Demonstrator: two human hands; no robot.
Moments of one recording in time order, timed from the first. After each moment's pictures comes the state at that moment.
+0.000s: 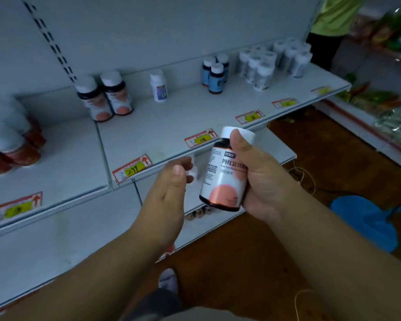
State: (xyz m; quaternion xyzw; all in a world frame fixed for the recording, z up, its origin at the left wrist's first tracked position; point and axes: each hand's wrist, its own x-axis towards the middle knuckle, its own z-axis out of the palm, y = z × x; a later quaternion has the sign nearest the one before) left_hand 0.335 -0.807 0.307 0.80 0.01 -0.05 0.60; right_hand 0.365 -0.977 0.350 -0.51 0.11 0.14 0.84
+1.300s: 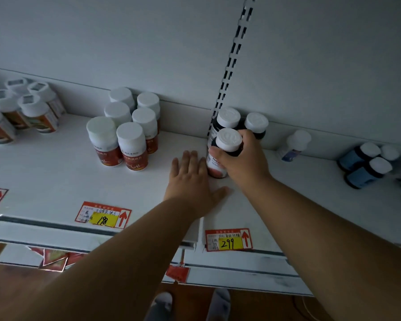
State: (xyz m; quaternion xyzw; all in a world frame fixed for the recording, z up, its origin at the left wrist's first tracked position) left_hand 0.530 -0.617 0.221 0.98 0.16 -0.03 0.13; right_hand 0.612 -0.715 0.286 -0.88 -0.17 0.02 0.44
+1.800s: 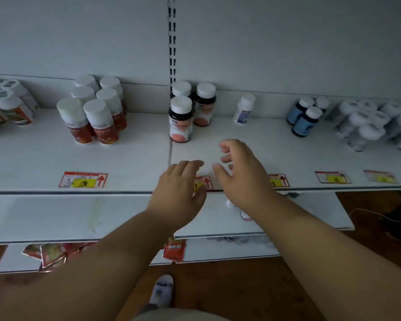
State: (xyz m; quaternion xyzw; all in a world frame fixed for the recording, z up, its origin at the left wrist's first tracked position) left_hand 0.415 -0.708 0.265 0.95 0.04 0.12 0.27; right_hand 0.490 -0.852 0.307 -0.91 -0.25 0.00 0.34
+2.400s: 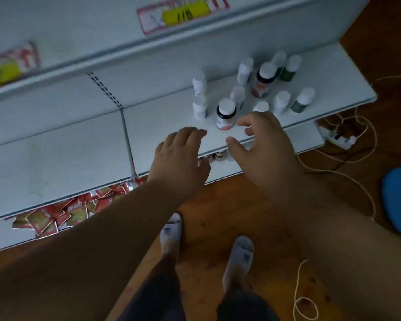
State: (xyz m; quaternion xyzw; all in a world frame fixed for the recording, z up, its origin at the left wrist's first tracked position) left_hand 0.440 -0.879 0.067 0.99 -0.01 -0.06 0.16; right_hand 0.474 -1.051 0.078 -0.93 -0.06 0.03 0.35
